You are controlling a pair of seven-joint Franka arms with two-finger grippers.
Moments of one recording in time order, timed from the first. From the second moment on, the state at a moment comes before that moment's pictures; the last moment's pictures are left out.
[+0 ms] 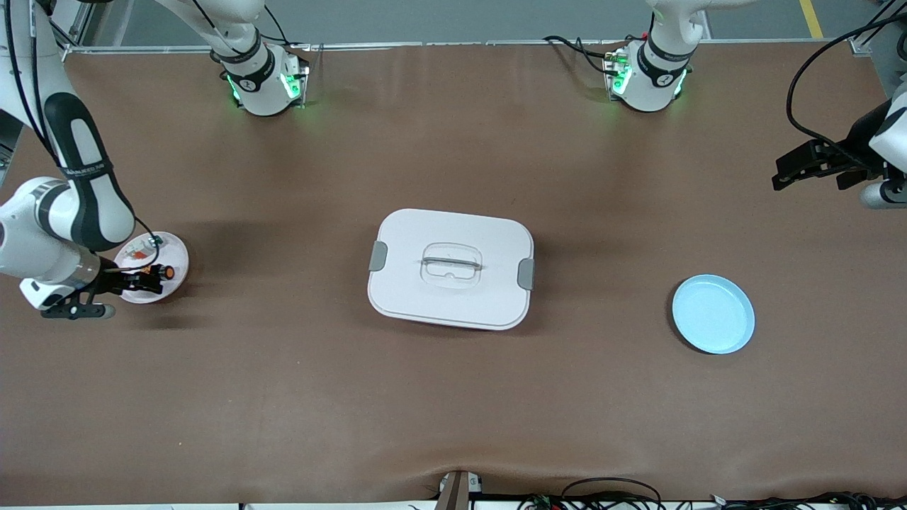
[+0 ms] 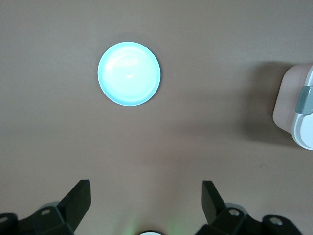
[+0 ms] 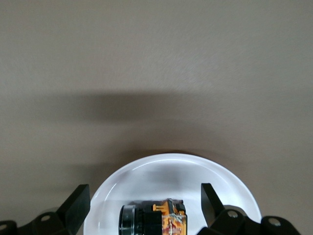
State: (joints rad) left arm 0.04 0.04 -0.08 -1.50 -0.01 1.47 -0.04; right arm -0.29 0.50 -0.03 -1.96 0.02 2.43 -0.37
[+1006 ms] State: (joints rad) left arm 0.04 0.04 -0.08 -1.50 -0.01 1.47 -0.04; right arm -0.34 0.51 -0.03 -1.99 0.08 2.37 -0.44
